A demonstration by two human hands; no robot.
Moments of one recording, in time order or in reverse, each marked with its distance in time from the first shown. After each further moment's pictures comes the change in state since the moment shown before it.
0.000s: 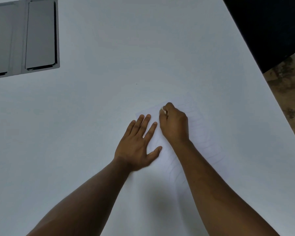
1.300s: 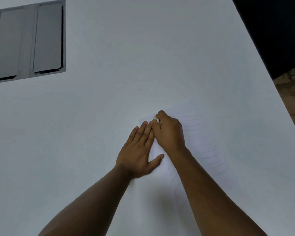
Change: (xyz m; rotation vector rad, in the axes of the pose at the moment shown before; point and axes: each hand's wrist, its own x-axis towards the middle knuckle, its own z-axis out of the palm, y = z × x) left_hand 0.000 0.001 -0.001 -0.026 -0.012 -0.011; right_hand 0.004 -0.014 0.007 0.067 -0.213 0.022
